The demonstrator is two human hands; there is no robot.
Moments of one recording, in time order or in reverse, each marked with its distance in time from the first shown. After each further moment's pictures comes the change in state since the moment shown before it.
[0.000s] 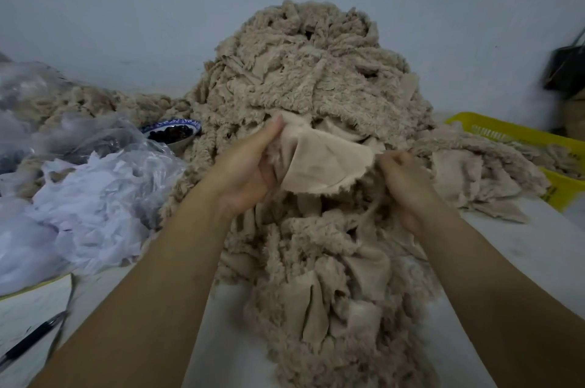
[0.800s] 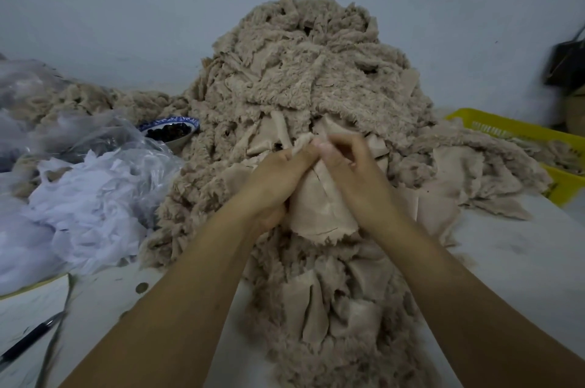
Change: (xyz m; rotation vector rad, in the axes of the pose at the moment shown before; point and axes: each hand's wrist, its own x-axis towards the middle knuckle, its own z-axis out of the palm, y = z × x) left_hand -0.009 -0.025 0.035 0.308 0.117 -0.050; right_hand -0.050 -0.016 0.033 -0.097 -0.296 -0.444
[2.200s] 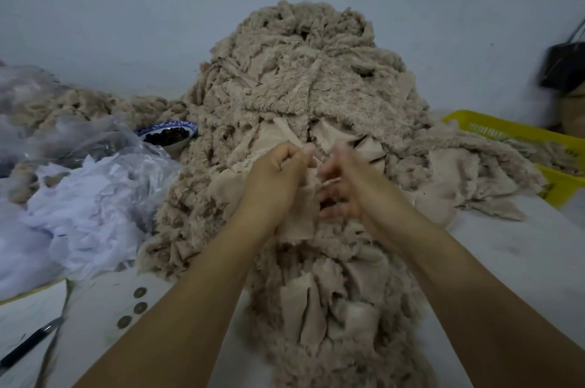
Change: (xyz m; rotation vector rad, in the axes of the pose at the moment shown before) left_hand -0.002 -0.012 0.000 0.325 0.269 0.377; right_hand -0.006 -0.011 -0.012 0.445 -0.246 0.228
